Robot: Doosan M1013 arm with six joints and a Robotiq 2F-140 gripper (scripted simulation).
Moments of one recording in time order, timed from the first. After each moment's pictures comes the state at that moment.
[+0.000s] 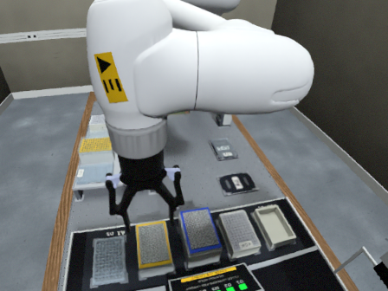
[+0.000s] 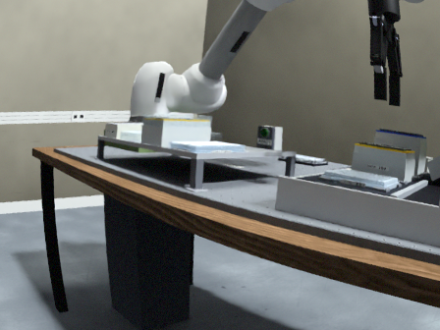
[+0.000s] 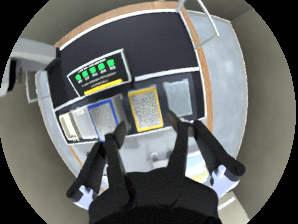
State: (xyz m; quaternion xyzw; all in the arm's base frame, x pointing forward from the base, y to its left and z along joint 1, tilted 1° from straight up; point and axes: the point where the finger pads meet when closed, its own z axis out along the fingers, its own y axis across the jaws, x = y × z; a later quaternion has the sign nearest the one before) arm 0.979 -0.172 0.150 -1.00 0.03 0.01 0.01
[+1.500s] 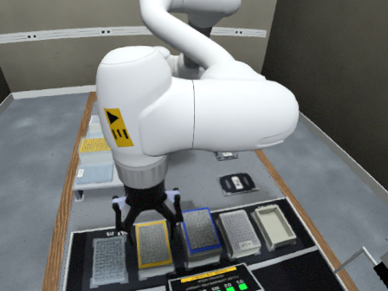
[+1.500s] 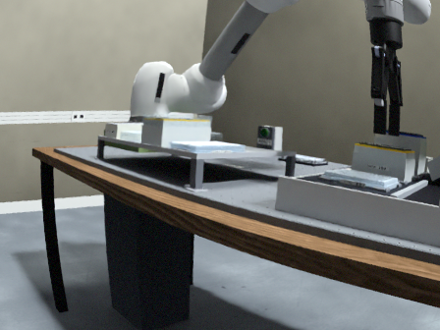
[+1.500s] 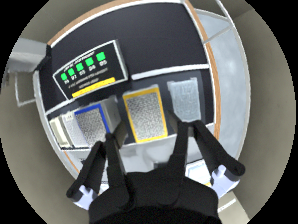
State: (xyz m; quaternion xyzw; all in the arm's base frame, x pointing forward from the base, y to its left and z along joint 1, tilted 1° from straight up) arm 0.979 -0.172 0.085 -1.00 0.03 0.01 0.01
